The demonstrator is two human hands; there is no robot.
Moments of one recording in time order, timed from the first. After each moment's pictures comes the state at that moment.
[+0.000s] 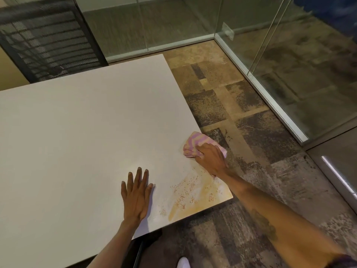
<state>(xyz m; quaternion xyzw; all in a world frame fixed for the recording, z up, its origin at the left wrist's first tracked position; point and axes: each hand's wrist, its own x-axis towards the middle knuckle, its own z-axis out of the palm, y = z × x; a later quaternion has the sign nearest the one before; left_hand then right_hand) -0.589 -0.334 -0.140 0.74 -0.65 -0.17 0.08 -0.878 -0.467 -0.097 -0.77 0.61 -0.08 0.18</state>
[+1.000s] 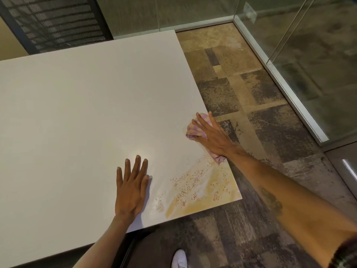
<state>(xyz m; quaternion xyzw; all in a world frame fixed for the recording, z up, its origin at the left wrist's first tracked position) -0.576 -0.330 -0.181 0.72 -0.68 -0.09 0.06 -0.888 -0.535 -0.146 -0.83 0.51 -0.04 0.24</state>
